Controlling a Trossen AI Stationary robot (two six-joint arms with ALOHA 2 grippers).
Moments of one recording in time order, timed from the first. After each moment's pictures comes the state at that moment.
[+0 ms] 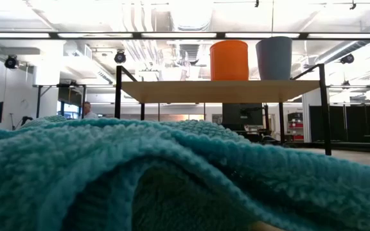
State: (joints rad) left arm 0.28 1.53 2.11 -1.10 0.06 -0.13; right arm 0.60 1.01 0.95 -0.11 0.54 0.40
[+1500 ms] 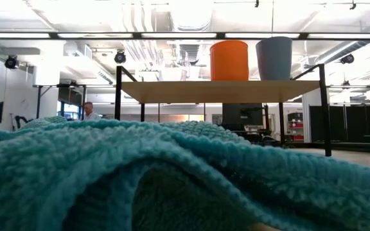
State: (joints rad) left arm 0.28 0.73 1.56 -0.93 0.10 -0.33; right arm 0.60 0.78 1.19 -0.45 0.25 0.14
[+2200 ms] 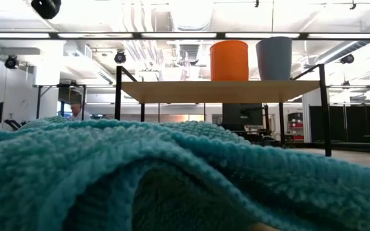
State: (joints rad) left arm 0.28 0.37 0.73 -0.35 0.31 -0.38; right arm 0.60 0.57 0.74 -0.15 0.08 0.11
